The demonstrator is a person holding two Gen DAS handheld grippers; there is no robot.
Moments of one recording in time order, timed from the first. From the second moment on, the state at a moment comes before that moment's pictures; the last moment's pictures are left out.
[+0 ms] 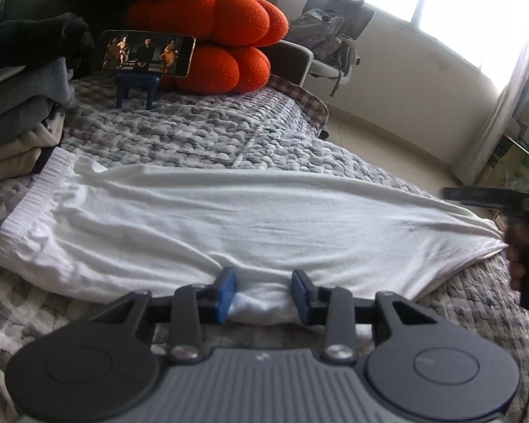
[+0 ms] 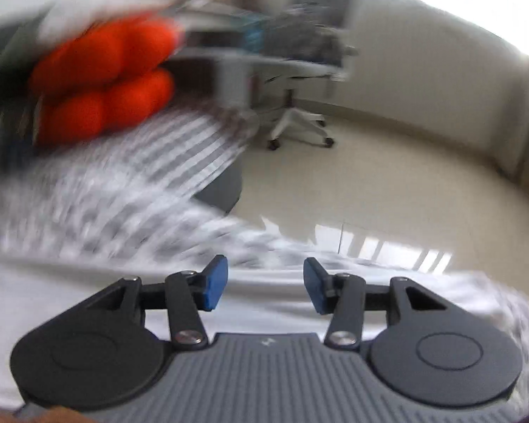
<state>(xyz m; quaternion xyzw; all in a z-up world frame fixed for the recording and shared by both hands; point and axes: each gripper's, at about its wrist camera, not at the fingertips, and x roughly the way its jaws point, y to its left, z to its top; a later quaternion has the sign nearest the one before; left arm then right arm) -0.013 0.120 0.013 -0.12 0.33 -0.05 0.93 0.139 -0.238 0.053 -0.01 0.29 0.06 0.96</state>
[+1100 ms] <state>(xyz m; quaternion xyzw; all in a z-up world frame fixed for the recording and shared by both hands) -0.026 0.077 -0.001 -0.08 0.28 -0.06 0.96 0.147 -0.324 0.033 0.06 0.34 0.15 0.93</state>
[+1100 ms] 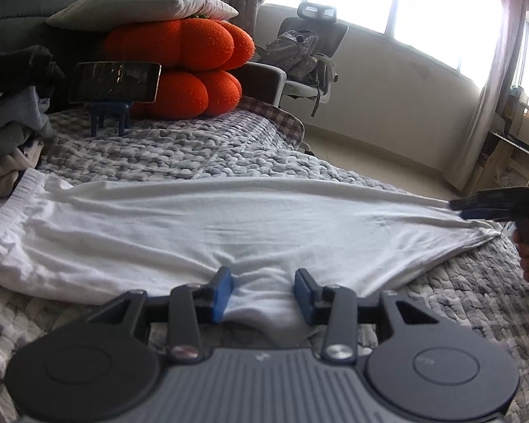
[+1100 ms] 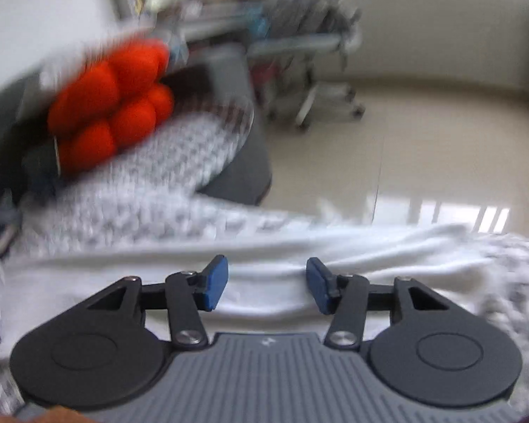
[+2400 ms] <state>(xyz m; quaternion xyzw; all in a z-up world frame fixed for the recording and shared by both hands) -0.027 0.072 -0.002 -0.06 0.27 -0.06 0.96 0.172 -0.371 0.040 -0.09 0.27 0.00 0.96</state>
